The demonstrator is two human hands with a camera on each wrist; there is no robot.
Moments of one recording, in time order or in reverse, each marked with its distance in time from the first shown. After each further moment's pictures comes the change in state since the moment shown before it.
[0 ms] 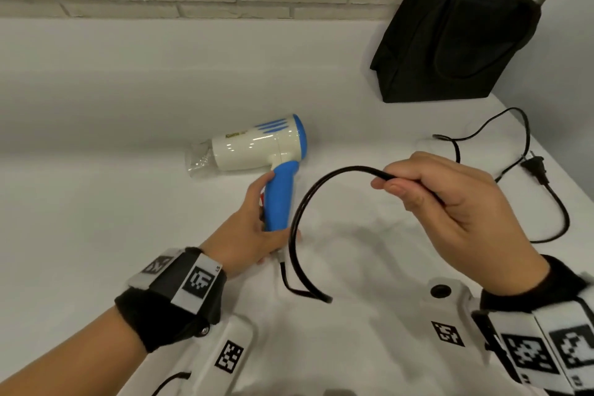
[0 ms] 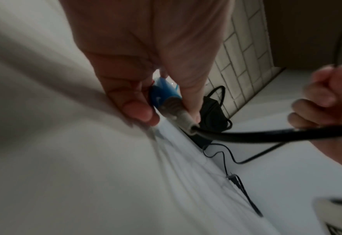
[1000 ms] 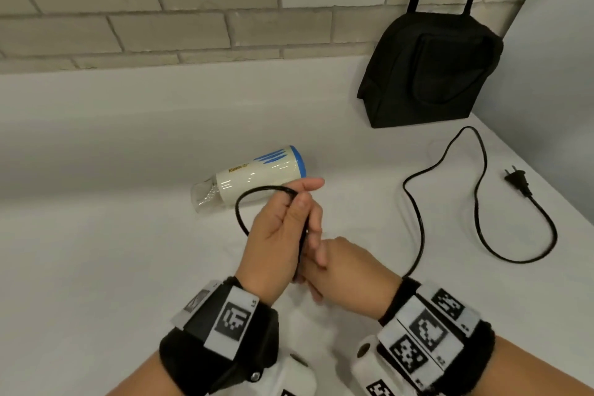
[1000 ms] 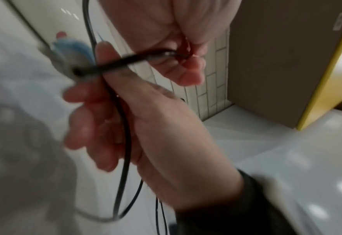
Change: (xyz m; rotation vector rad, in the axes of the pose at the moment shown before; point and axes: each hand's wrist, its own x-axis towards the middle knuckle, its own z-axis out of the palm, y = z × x) left_hand -0.024 0.070 0.026 -0.595 0.083 0.396; right_hand 0.009 -0.009 0.080 -0.028 -0.675 0.547
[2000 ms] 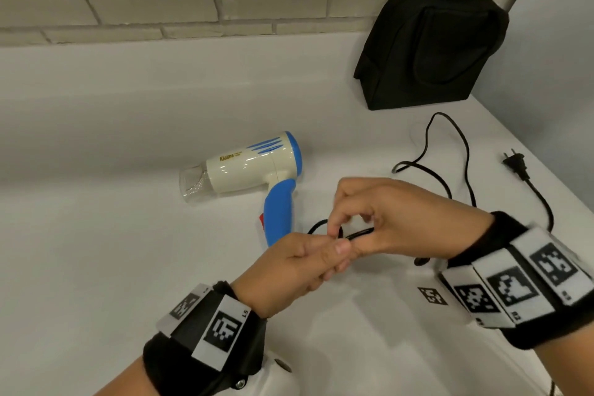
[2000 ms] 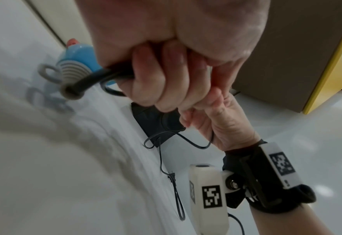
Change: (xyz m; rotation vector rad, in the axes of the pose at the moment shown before) left_hand -0.013 -0.010 -0.007 0.276 -0.448 -0.381; right_hand -0.021 0.017 -0.070 -0.133 0.002 -0.274
